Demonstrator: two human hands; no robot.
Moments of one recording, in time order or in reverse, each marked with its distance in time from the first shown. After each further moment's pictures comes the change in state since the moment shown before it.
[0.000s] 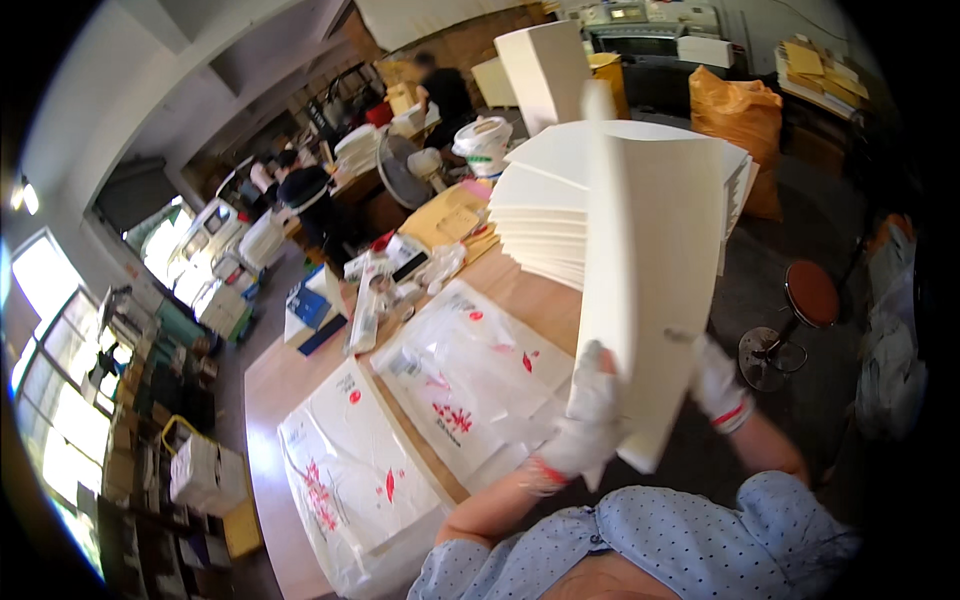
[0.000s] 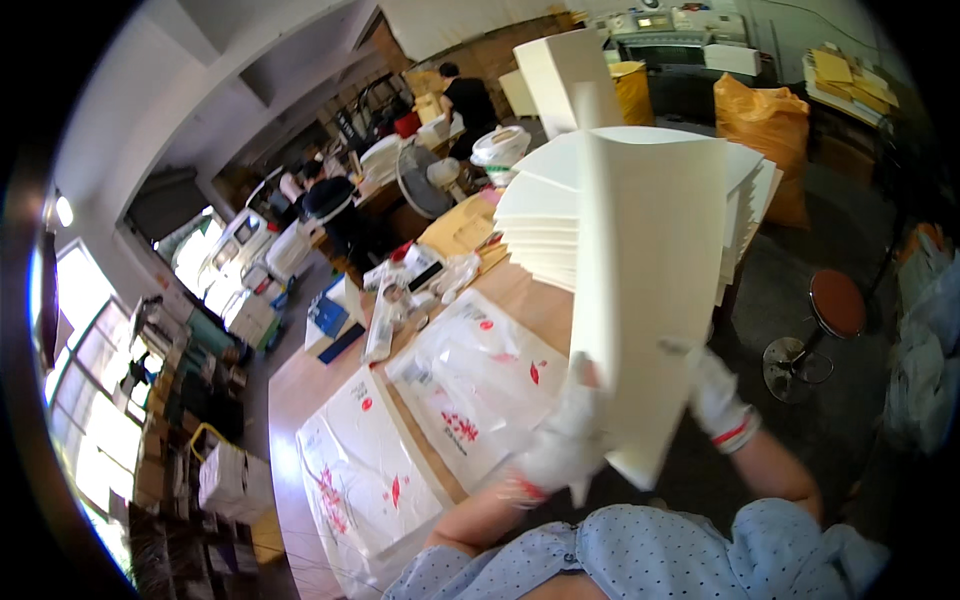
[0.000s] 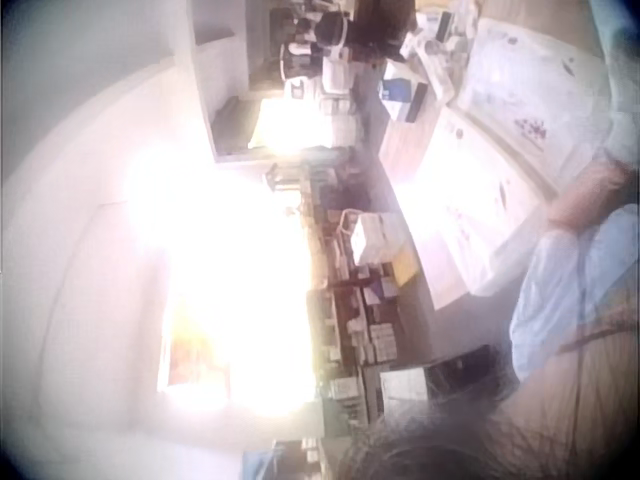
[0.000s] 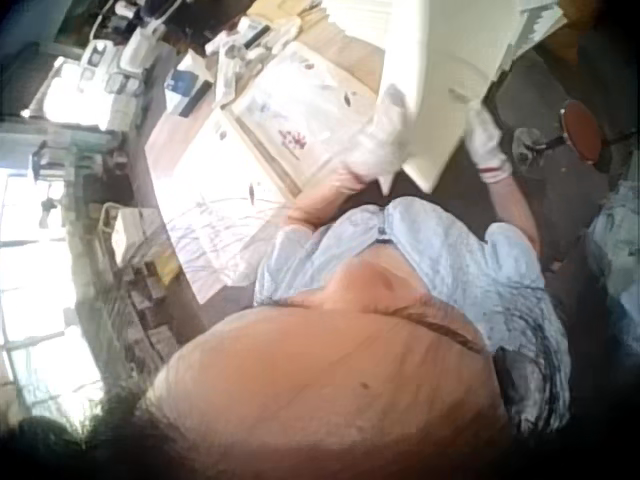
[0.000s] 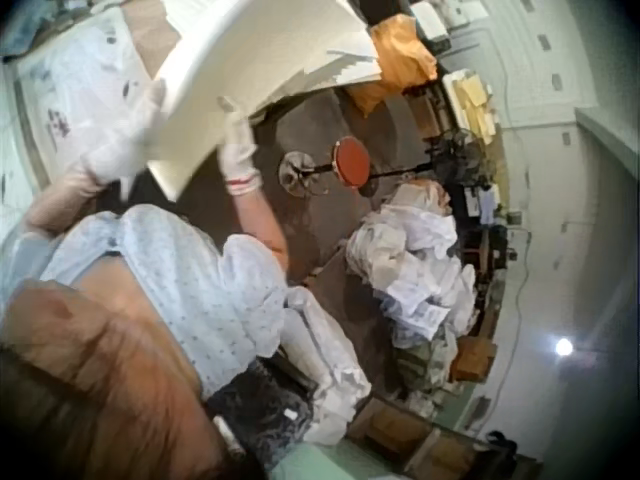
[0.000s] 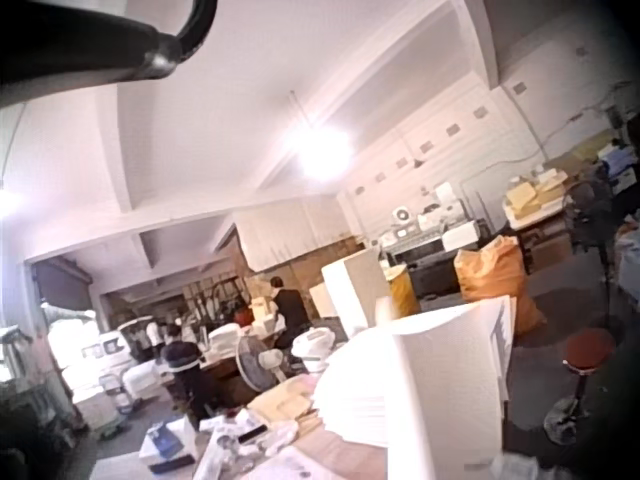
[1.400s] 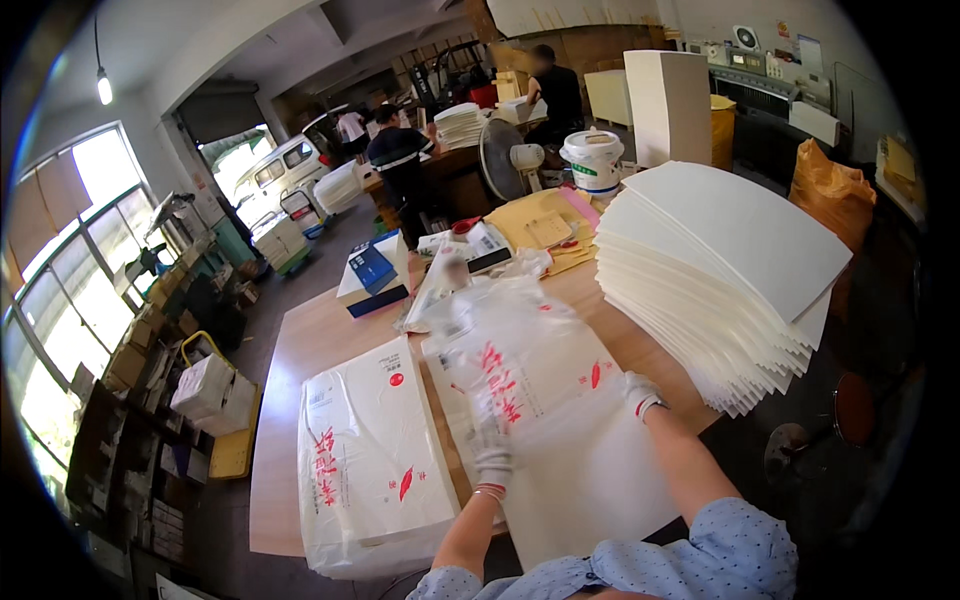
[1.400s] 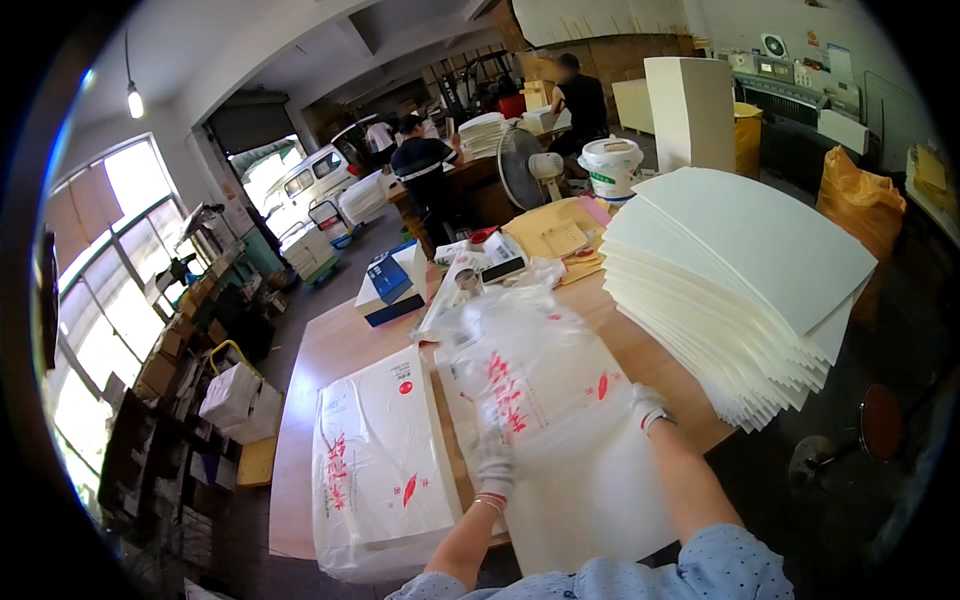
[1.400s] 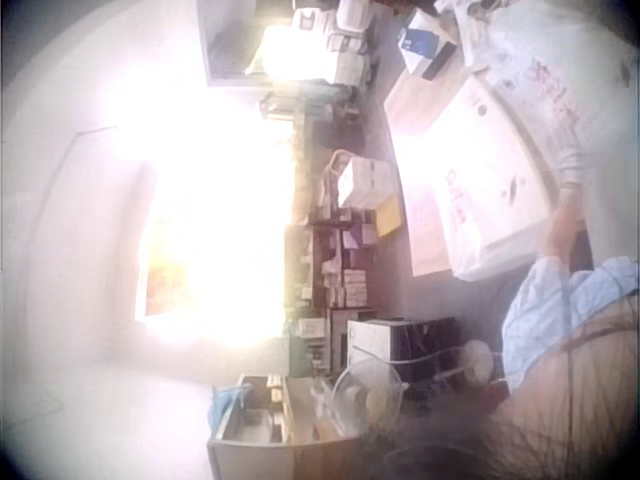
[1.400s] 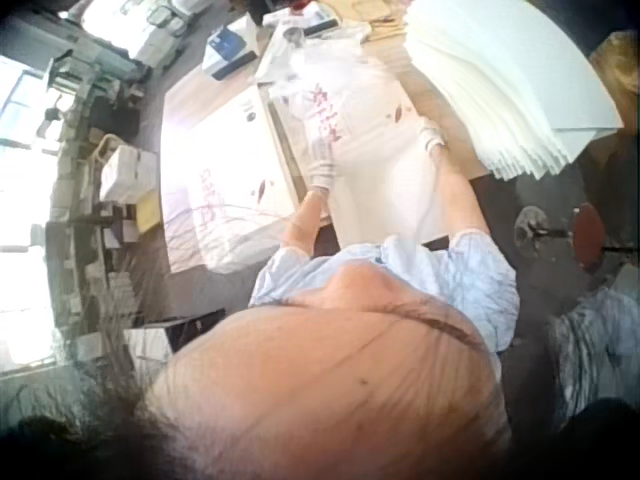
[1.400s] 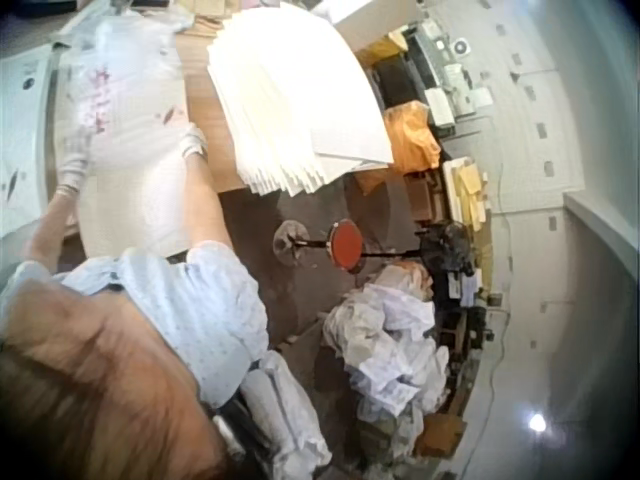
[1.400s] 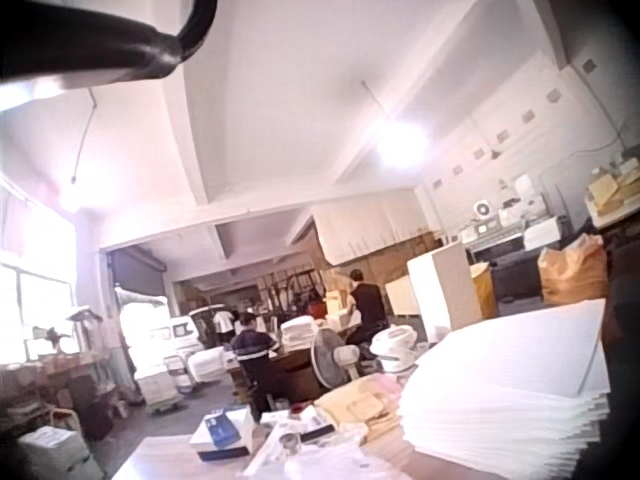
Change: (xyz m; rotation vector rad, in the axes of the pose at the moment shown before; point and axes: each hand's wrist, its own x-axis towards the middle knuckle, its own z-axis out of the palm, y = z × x) left_hand -0.165 -0.295 0.032 0.662 0.466 -0.569; right_hand 0.158 0.303 0.077 -1.423 -0.483 0.469
